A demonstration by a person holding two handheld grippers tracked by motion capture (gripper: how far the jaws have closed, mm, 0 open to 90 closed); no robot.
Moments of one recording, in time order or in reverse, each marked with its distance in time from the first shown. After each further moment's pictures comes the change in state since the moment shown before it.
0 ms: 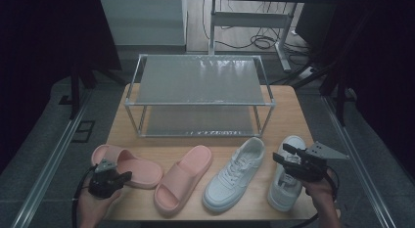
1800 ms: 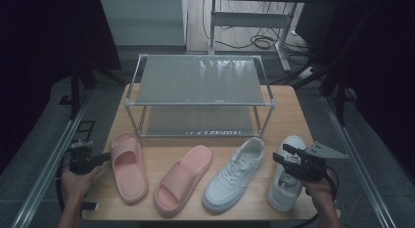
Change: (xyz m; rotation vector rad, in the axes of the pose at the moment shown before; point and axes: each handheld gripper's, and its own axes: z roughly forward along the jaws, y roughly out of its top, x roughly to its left) left arm 0.102 0.030 0.019 -0.031 0.096 -0.175; right arm -0.003 -0.002 0.002 0.011 -0.005 0.004
